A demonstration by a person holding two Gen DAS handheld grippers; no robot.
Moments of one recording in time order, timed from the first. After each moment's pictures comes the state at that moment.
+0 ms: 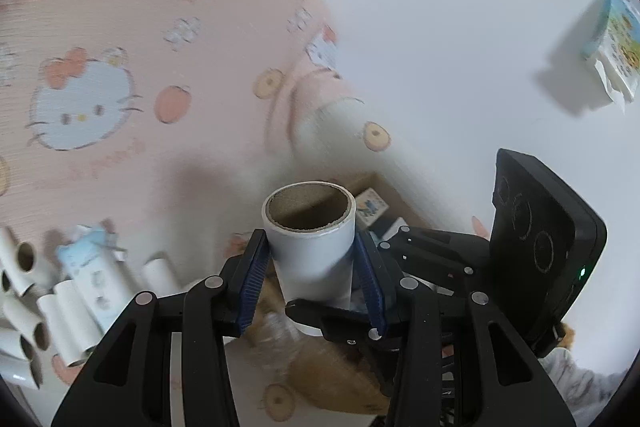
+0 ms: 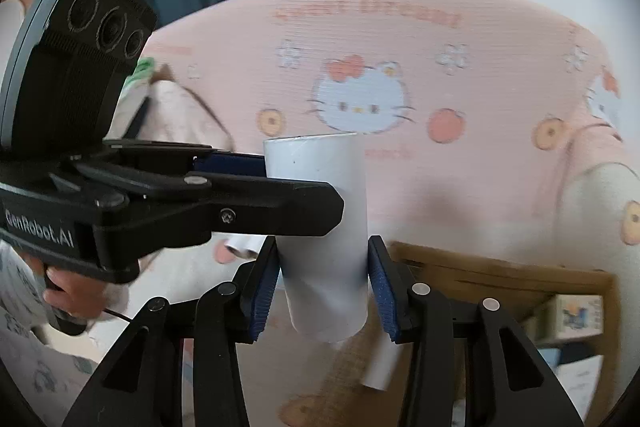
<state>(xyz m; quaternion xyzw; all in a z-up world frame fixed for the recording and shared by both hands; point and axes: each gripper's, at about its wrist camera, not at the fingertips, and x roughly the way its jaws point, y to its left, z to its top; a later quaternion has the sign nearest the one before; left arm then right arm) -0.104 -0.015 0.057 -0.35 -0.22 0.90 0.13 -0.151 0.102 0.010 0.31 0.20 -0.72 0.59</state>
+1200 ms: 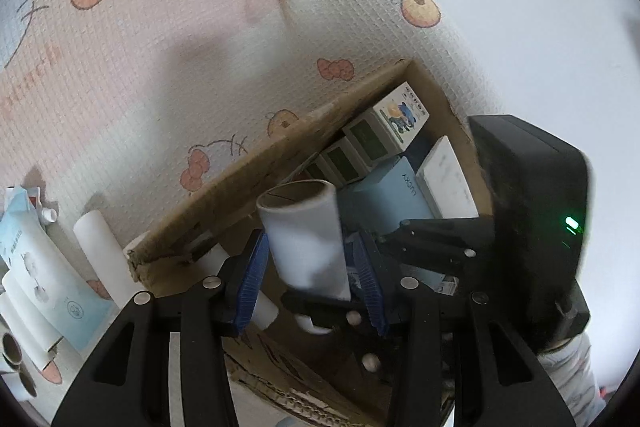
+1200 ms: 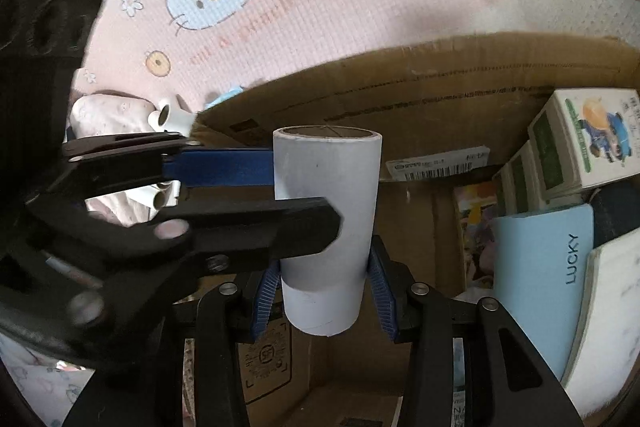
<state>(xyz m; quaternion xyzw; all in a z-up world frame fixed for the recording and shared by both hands) -0.221 0.037 -0.031 -0.55 -0.22 0.78 0.17 -0.264 0.124 -0.099 0.61 0.13 -0.64 0.45</state>
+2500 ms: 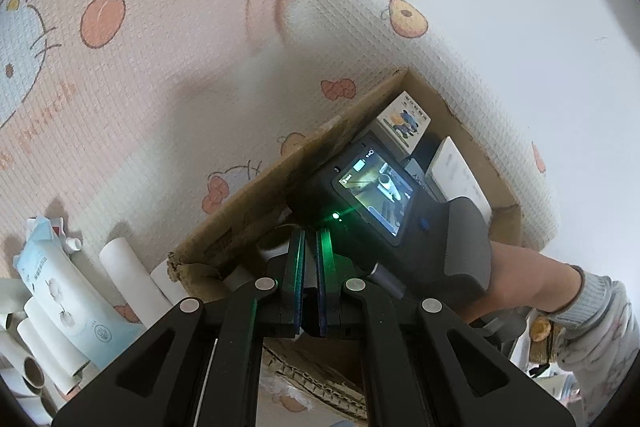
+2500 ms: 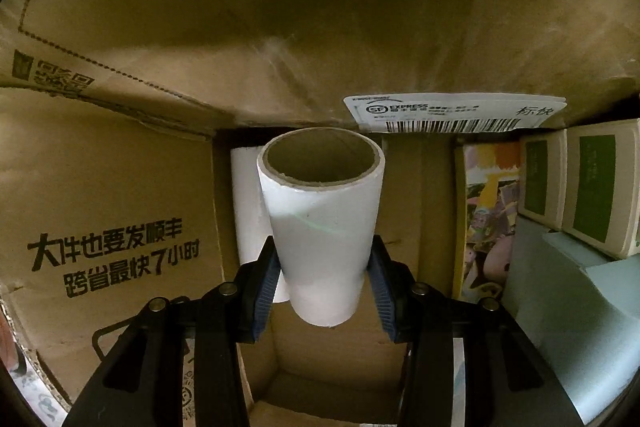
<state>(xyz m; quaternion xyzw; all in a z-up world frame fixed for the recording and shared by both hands) -0.201 0.032 -0.023 -0.50 -0.20 0.82 0.17 -0.264 0.096 -0.182 0.68 0.25 -0.57 0.38</state>
